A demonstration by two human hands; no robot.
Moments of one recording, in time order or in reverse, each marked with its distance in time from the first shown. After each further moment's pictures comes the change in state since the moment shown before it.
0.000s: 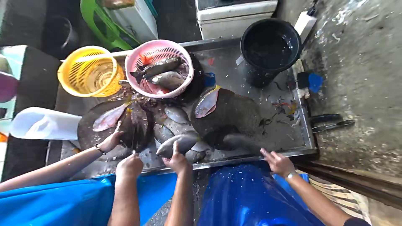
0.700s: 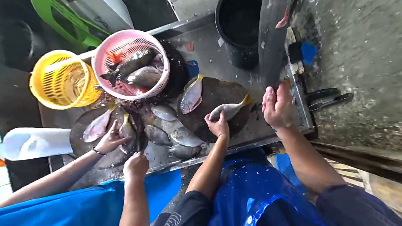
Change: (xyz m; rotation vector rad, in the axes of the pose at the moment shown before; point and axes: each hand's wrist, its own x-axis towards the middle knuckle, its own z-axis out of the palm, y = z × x) left_hand 0.167 -0.235 0.214 -0.025 -0.231 0.471; right_hand 0.140 -0.048 -0.151 0.586 0.726 0.030
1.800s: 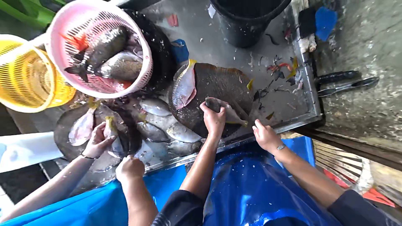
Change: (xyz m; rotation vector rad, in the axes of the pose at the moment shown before) left_hand 0.032 0.022 -0.020 0.600 -0.353 0.144; right_hand -0.118 0.026 0.029 -0.309 -0.904 0.643
